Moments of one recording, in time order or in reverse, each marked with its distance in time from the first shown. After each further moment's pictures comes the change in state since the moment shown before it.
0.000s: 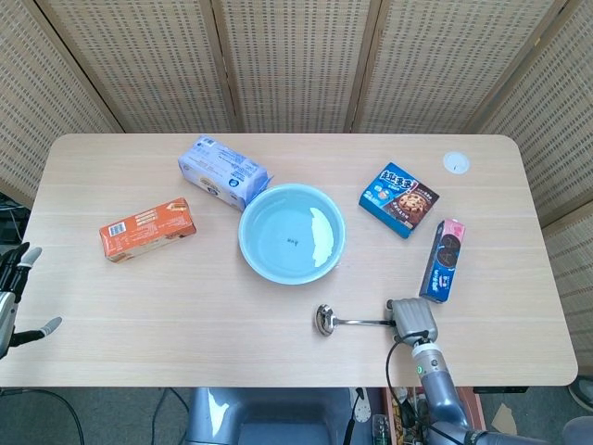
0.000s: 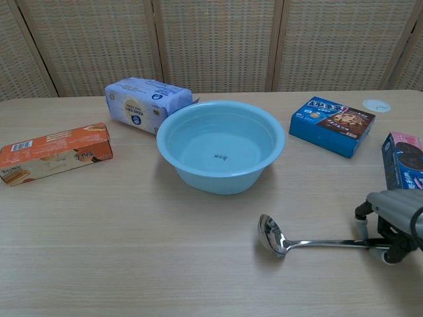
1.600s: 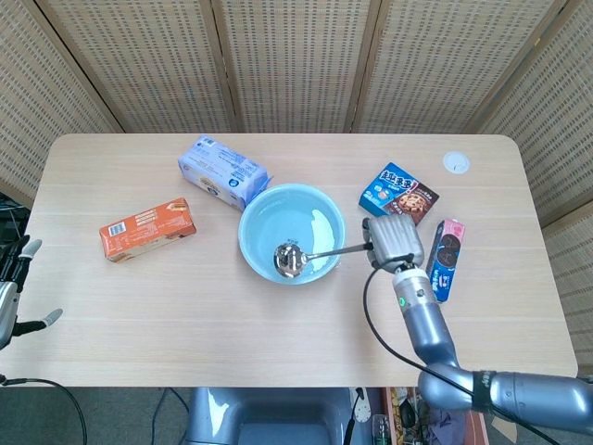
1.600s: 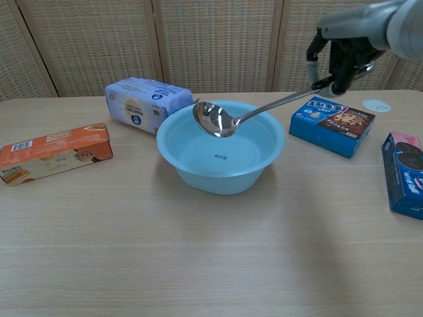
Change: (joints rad) left arm -0.039 -0.013 -0.035 0.006 -0.084 -0.065 0.023; right arm 0.470 0.332 0.360 -0.485 0.534 0.130 -0.352
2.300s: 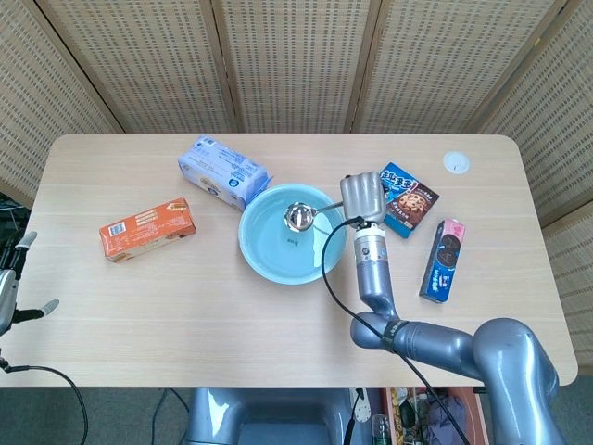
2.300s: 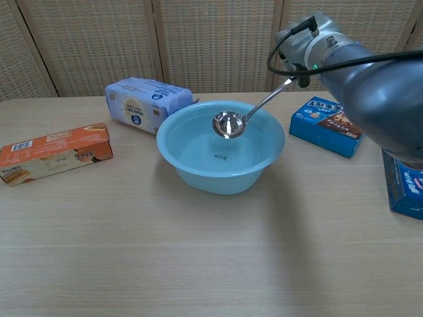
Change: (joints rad) left arm -0.046 -0.019 -0.039 0.041 -0.130 -0.093 0.019; right arm 0.255 -0.417 -0.152 0.796 -0.113 0.000 -0.132
